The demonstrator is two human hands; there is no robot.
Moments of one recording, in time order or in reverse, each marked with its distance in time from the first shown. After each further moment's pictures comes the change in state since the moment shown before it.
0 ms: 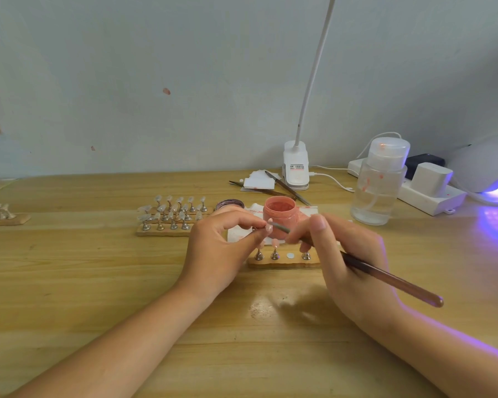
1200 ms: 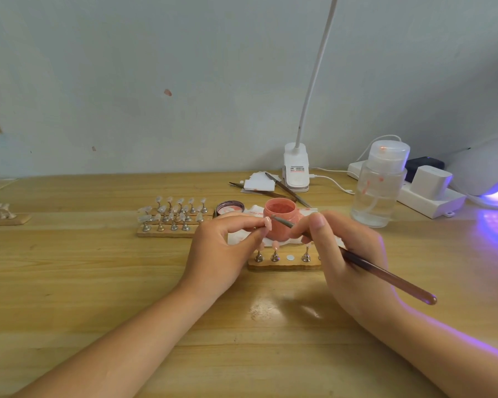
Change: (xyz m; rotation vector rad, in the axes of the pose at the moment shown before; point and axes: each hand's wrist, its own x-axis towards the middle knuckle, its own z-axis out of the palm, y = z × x) left_hand 0.000 -0.002 0.001 -0.034 -0.053 -0.004; right_hand 0.004 0.002 -0.001 -0.002 0.027 0.031
